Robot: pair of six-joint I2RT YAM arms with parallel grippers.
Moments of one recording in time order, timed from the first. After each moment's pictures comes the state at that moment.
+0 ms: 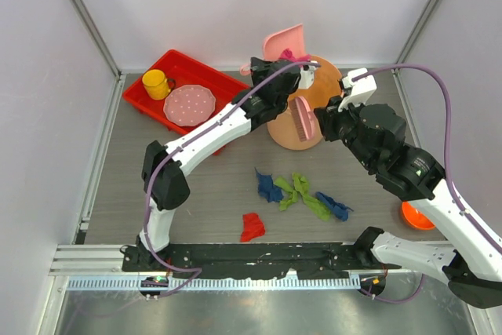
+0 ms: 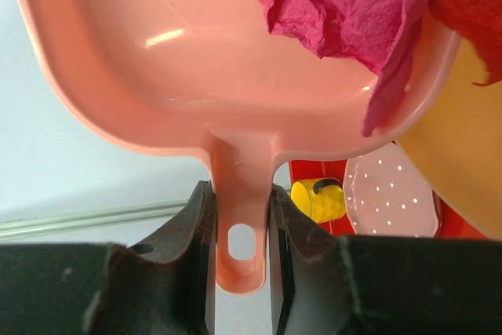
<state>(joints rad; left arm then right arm) -0.86 2.01 2.02 -0.38 -0.84 1.05 0.78 0.94 1.32 -0.57 0.40 0.15</state>
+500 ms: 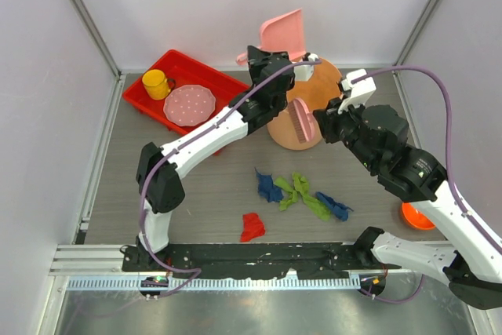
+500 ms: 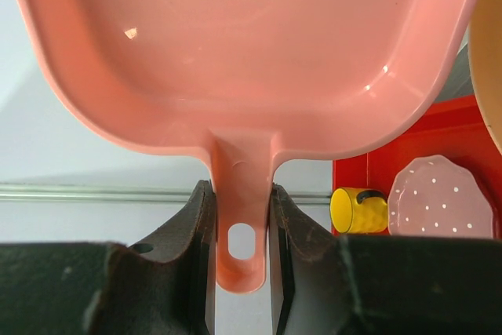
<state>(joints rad) -0.87 1.96 1.92 -0.07 -0.91 1.25 0.78 0.93 1.32 -0.57 0.36 0.13</state>
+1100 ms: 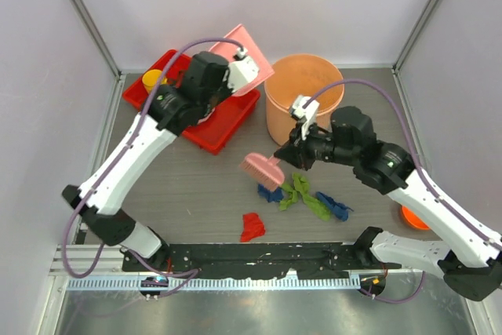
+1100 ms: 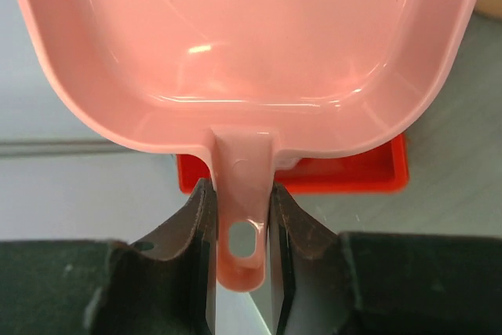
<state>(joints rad) -0.76 1.59 1.94 -0.91 -0.50 0.57 0.78 0.99 1.24 -0.59 -0.20 0.04</state>
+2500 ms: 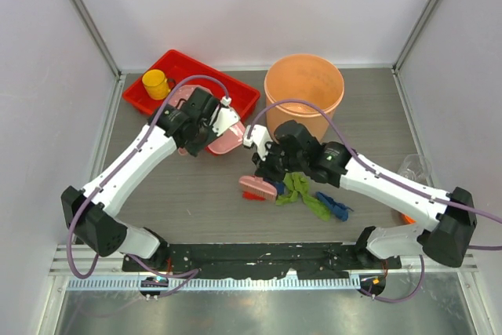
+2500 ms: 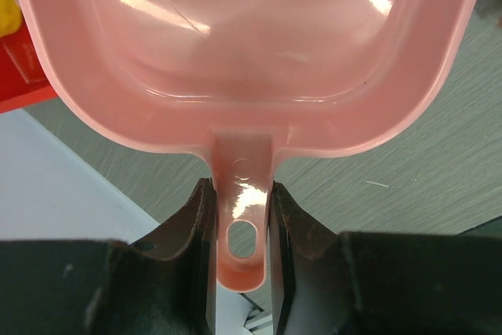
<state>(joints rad) -0.59 1.43 1.45 -1.12 -0.21 0.42 0.92 1.30 1.10 -0.49 -0.24 -0.18</state>
